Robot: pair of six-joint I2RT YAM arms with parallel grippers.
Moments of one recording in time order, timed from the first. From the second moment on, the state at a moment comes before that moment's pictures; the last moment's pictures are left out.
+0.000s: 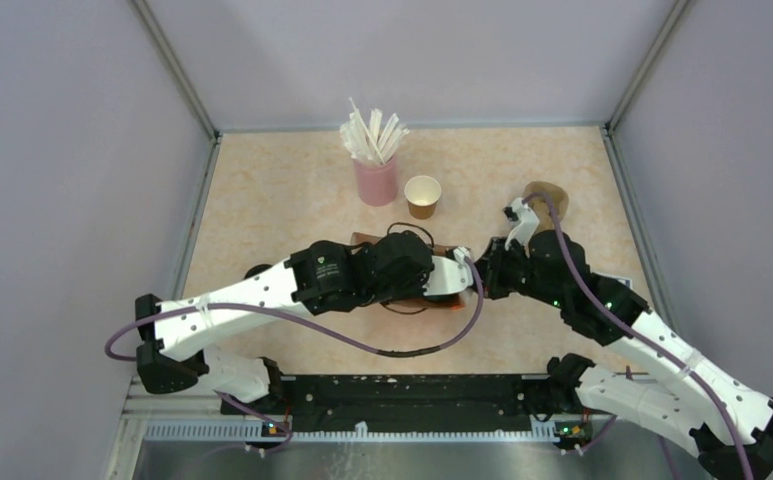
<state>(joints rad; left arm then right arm) -1.25 1.36 1.47 -0.93 -0.31 0.40 0.80 0.73 0.83 -0.53 -0.07 0.68</state>
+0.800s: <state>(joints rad) -1.25 1.34 1.55 -0.95 -0.34 0.26 0.80 0.87 1.00 -0.72 0.02 0.85</state>
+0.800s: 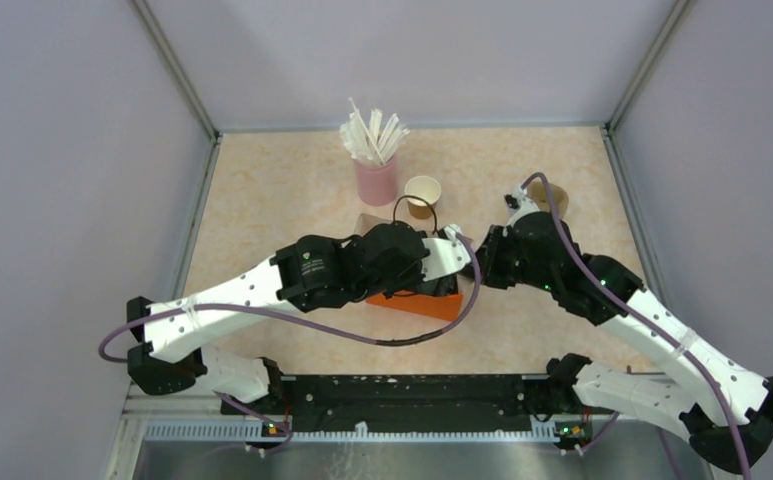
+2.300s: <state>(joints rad) -1.18 1.26 1.50 -0.57 -0.59 0.28 0.80 1.01 1.32 -0.88 0.20 0.79</state>
